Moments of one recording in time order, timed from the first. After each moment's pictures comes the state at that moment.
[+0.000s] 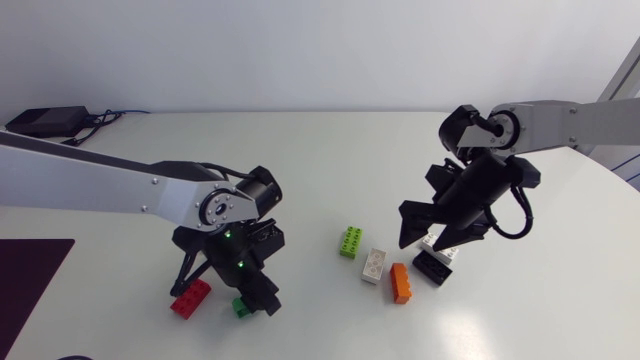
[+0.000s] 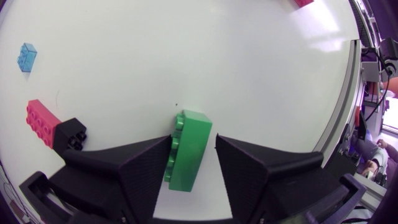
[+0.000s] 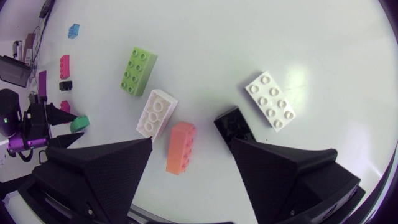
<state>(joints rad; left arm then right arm) -0.62 1.75 0.98 -0.74 0.14 0.19 0.20 1.68 1.15 -0.89 -0.29 0.11</state>
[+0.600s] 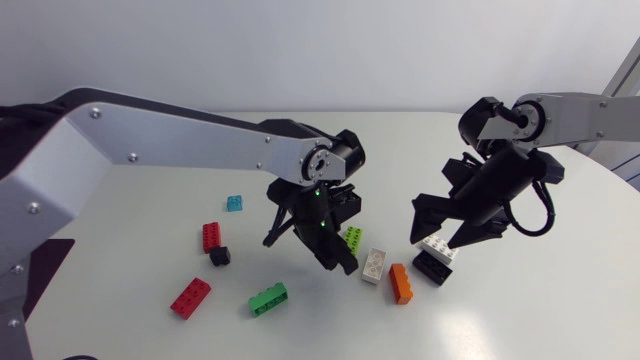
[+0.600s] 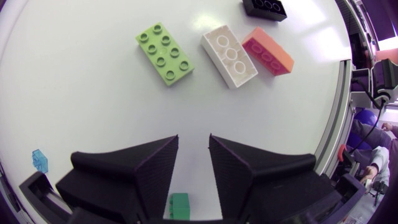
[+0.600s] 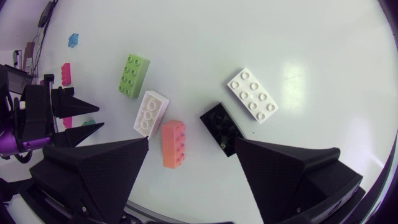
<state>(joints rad) -0.76 2.06 1.53 -0.89 0.14 0.19 0.14 1.62 1.14 -0.94 -0.29 0.10</state>
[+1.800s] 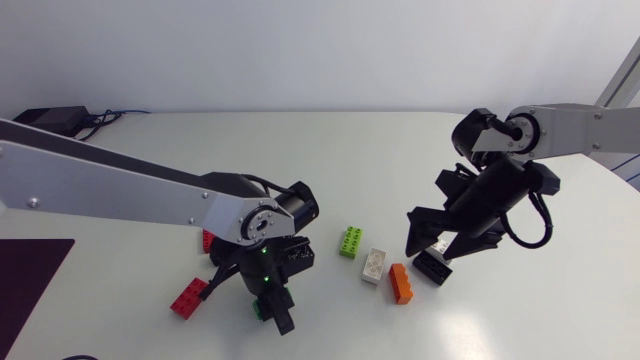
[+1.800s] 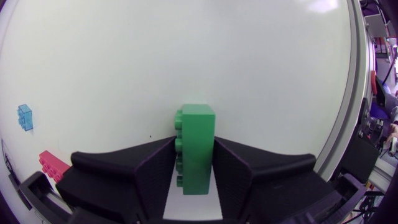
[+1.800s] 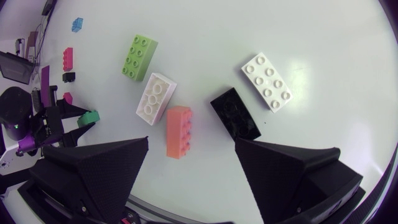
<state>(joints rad) -0.75 1.85 1.06 -0.75 0.04 0.33 0.18 1.61 1.09 -0.93 -0.31 0.08</state>
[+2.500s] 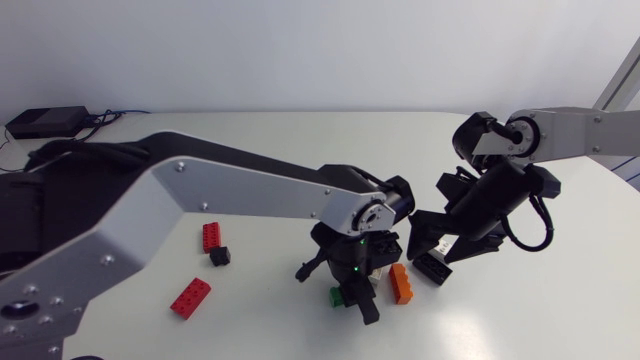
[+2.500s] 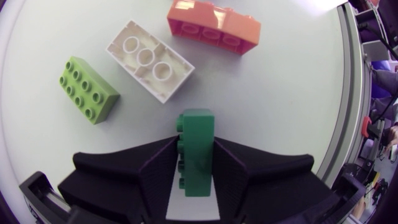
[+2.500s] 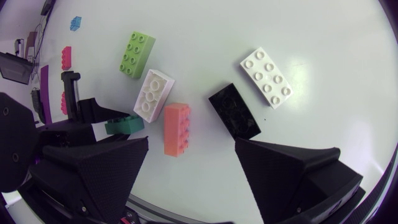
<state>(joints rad) -0.94 2.17 1.56 -0.85 0.04 0.32 0.17 1.61 1.07 -0.93 -0.31 0.08</state>
